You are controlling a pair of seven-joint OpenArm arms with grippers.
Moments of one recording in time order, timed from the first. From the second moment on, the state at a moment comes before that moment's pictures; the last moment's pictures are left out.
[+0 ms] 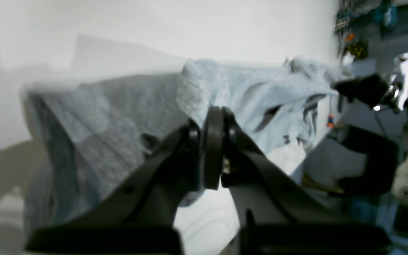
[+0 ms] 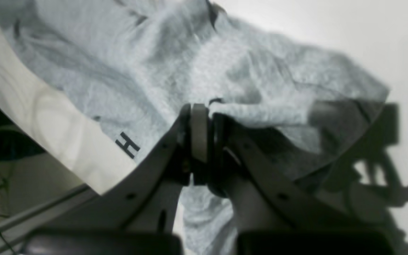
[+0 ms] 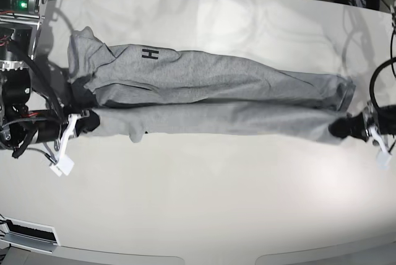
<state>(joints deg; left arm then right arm) -23.9 -38.7 -3.6 35.4 -77.5 -43.9 76.8 14.4 20.4 10.5 72.7 49.4 40.4 -83.7</state>
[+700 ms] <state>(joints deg) -17.5 -40.7 -3.6 35.4 -77.2 -43.8 70.0 9.8 22.1 10.5 72.7 52.6 40.4 -83.6</state>
